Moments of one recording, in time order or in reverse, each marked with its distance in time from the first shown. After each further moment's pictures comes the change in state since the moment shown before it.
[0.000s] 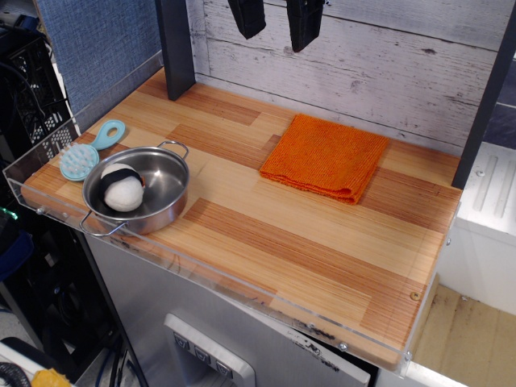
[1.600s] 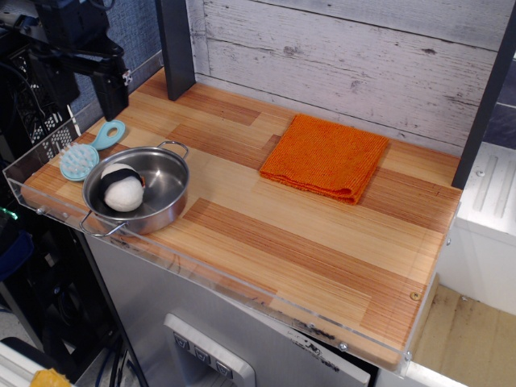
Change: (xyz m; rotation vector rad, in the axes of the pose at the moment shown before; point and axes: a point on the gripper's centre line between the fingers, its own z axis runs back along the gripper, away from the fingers) arm -0.135 0.137 -0.027 0.123 0.122 0.256
